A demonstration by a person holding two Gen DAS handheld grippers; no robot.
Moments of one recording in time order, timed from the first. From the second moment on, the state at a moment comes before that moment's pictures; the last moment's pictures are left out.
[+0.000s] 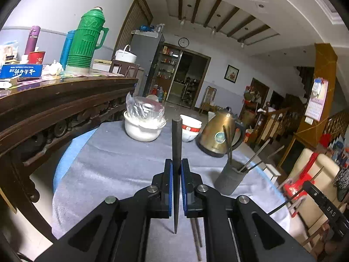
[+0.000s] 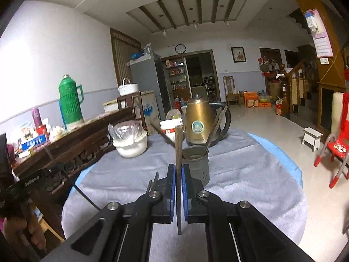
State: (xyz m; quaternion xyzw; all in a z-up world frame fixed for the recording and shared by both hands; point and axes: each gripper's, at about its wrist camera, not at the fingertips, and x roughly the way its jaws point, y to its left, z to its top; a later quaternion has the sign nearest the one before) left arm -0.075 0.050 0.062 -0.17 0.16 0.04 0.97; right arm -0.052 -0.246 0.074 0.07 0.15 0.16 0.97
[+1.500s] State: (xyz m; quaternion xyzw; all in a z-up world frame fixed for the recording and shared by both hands) left arm 0.137 -0.071 0.125 -0.13 0.15 -0.07 0.98; right arm 0.108 -0.331 0.117 0.18 0.12 0.17 0.96
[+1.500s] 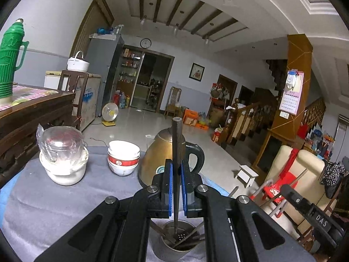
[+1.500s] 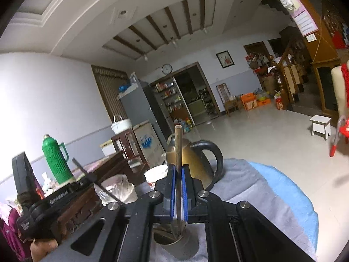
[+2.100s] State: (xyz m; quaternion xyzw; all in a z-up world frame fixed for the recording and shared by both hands) left arm 0.150 -0.076 0.113 -0.11 0.19 -0.07 0.97; right arm 0.142 -0.318 0.098 0.18 0.20 0.17 0.95
